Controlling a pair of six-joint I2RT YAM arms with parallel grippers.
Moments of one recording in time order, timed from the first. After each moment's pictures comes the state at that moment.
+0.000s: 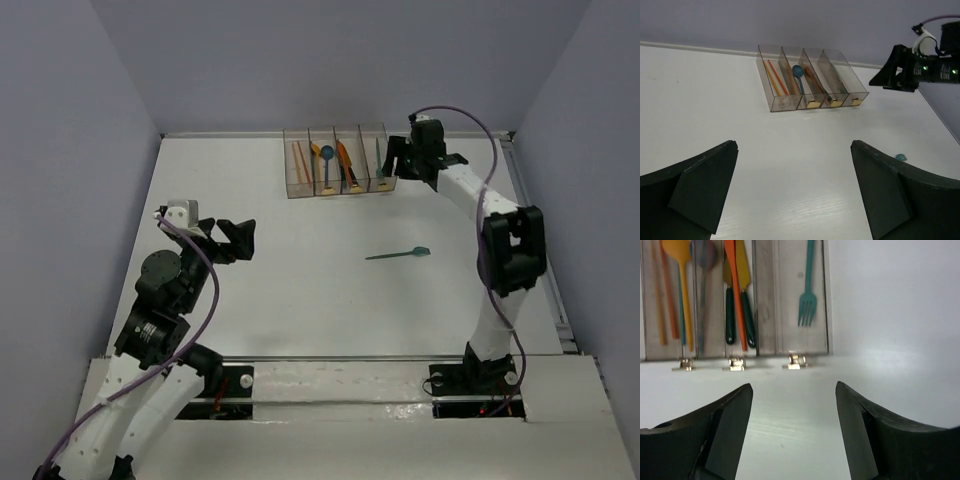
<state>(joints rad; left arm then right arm) -0.44 0.50 0.74 -0.27 -0.18 -0.30 0.25 2.04 1.71 -0.32 0.02 0.28</state>
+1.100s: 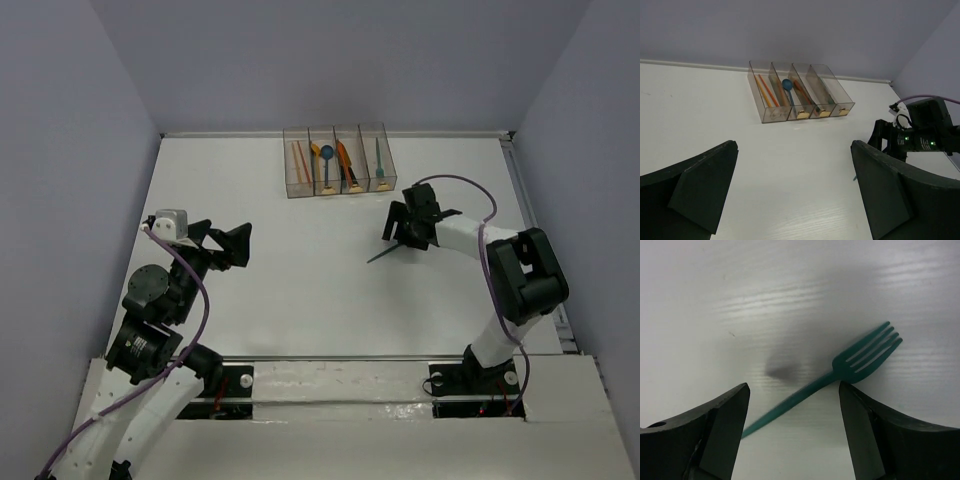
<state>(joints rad) -0.48 0.41 0.74 -0.27 -0.18 -0.30 0.35 1.69 0.95 -0.21 0.09 0.58</state>
